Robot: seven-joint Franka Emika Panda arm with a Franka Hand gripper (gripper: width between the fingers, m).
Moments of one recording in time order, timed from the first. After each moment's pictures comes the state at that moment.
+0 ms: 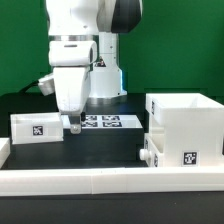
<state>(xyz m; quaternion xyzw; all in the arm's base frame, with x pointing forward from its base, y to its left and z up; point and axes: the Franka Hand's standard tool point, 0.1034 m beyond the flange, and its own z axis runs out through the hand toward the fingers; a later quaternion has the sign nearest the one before) 0.497 -0.075 0.046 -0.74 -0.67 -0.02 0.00</state>
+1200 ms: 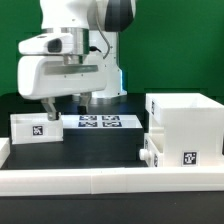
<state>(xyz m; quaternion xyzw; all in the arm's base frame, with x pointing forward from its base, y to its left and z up) 0.453 -0.108 0.063 -0.94 -0.33 -0.05 -0.01</state>
